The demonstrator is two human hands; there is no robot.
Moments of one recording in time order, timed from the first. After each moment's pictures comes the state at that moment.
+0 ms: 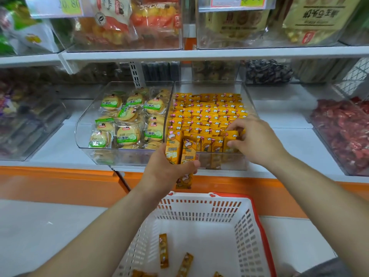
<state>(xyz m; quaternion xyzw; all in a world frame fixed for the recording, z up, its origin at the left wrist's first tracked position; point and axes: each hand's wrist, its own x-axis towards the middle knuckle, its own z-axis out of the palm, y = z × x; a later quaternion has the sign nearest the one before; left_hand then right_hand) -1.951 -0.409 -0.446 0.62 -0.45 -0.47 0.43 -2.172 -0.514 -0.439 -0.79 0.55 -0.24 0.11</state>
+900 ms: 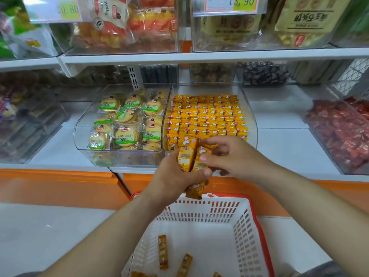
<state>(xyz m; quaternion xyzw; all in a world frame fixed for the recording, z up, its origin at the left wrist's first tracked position) -1.966 -0.401 -0.449 0.55 -0.50 -0.53 0.41 -2.145 -0.458 -0.420 -0.69 0.48 -0.24 0.49</state>
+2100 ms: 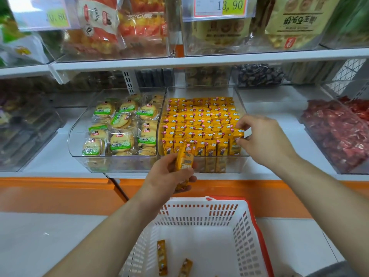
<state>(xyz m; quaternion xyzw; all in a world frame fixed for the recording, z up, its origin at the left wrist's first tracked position) -1.955 -0.412 -0.467 0.55 -0.43 -0.56 0.45 -2.196 -0.507 -0.426 -0.76 0.58 -0.28 0.09</state>
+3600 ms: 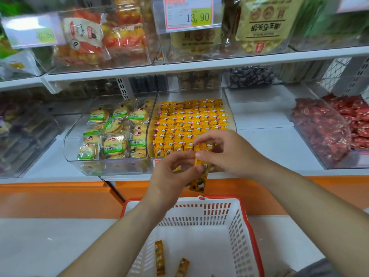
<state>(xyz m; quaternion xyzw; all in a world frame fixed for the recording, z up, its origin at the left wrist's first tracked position) -2.006 -0.404 -0.451 0.53 -0.49 -0.47 0.50 -2.181 -0.466 -0.413 -0.77 0.40 -0.31 0.39</state>
